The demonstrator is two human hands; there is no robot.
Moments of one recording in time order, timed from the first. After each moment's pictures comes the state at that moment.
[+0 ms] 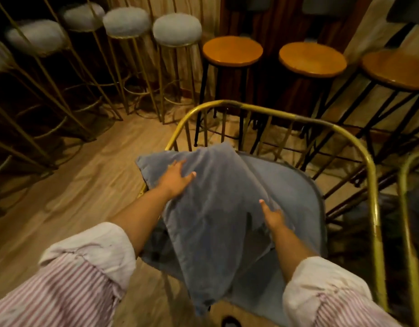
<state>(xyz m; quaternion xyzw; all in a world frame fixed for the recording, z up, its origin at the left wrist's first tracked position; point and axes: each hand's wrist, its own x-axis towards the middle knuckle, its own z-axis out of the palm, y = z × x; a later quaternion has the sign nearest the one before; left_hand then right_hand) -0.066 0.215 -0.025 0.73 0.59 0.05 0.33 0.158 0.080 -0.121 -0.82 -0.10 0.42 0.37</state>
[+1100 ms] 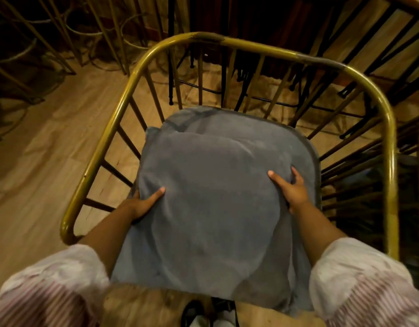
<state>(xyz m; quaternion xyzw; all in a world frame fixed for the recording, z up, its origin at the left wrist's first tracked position) -0.096 0.230 -0.230 0.51 0.69 -0.11 0.49 0.258 0.088 -0.222 -0.78 -0.07 0.38 0.49</state>
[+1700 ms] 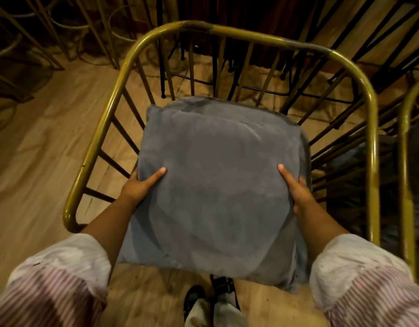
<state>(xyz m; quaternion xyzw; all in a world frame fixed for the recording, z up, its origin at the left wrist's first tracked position) -0.083 0.209 -0.203 0.48 0.68 0.10 0.55 0.248 0.036 -0.210 -0.76 0.00 0.41 0.50</state>
